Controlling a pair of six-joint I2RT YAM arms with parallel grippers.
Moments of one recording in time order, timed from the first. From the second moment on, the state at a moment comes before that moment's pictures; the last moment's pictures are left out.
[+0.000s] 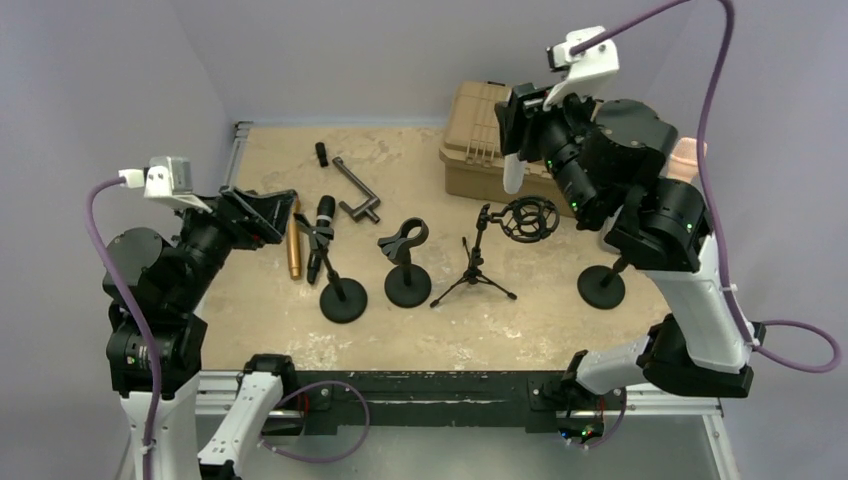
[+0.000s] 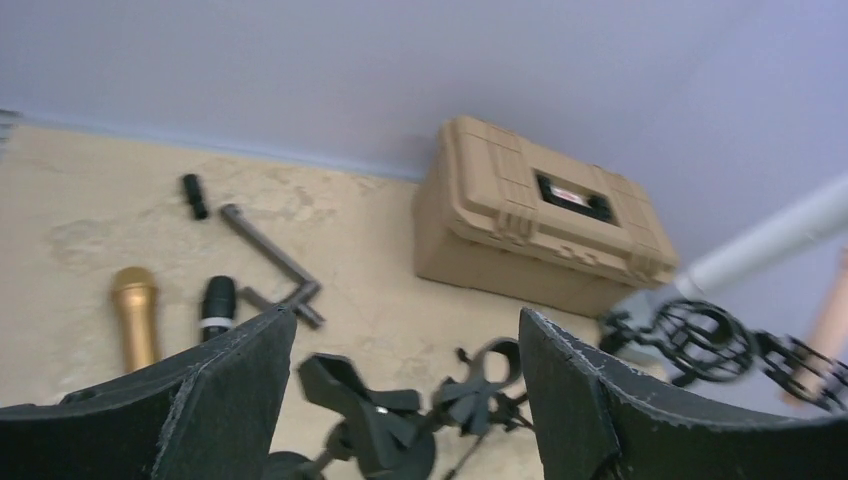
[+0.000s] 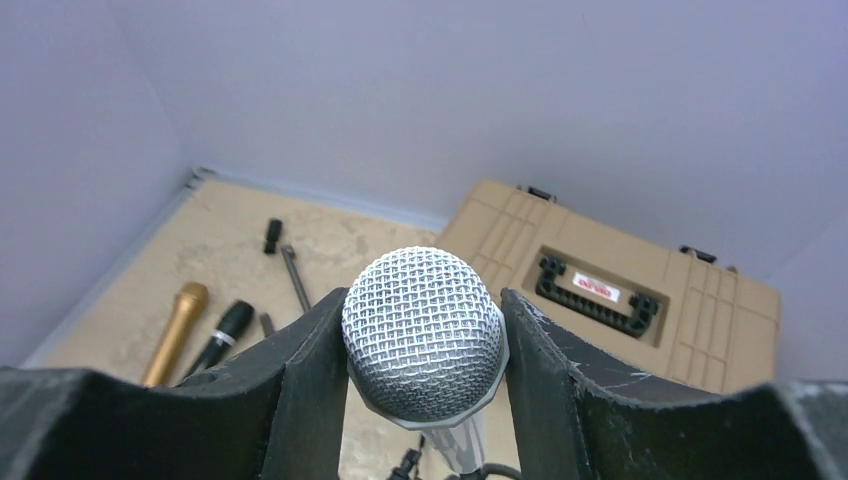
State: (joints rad) left arm -0.04 0.66 1.36 -0.71 0.17 -0.42; right arm 0.97 1.37 2.15 -0.81 0.75 -0.03
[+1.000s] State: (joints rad) left arm -0.84 0.90 1.31 -0.48 0.38 -0.47; right arm 0.97 1.18 1.52 -0.32 -0.21 0.54
